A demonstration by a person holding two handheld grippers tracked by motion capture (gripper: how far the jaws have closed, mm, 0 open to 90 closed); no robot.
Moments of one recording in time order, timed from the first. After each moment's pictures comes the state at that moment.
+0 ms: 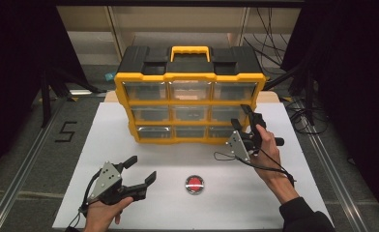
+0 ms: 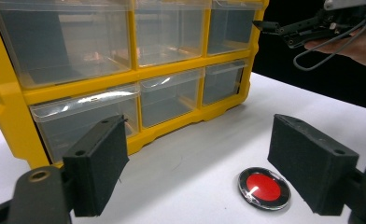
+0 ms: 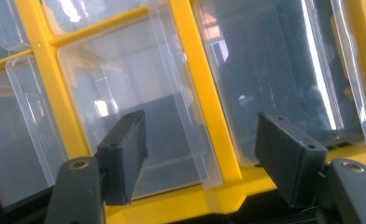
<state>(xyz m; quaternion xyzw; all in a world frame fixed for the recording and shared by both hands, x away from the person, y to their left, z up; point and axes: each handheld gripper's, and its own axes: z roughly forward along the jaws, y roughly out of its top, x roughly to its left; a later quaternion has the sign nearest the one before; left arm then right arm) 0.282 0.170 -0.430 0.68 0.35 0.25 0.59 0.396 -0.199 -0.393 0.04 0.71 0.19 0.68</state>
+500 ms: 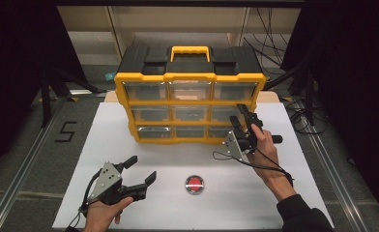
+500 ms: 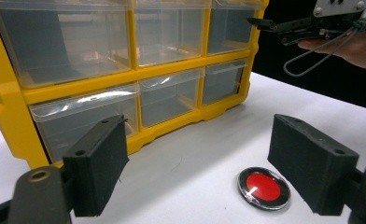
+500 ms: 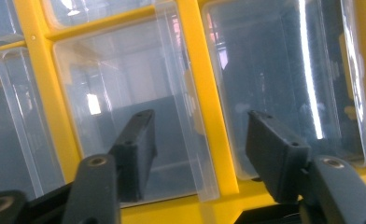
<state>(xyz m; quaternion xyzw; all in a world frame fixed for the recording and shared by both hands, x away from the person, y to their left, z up) 0.282 0.169 -0.430 0.68 0.35 0.25 0.59 0.402 -0.195 -0.391 -0.01 0.71 0.14 0.69</state>
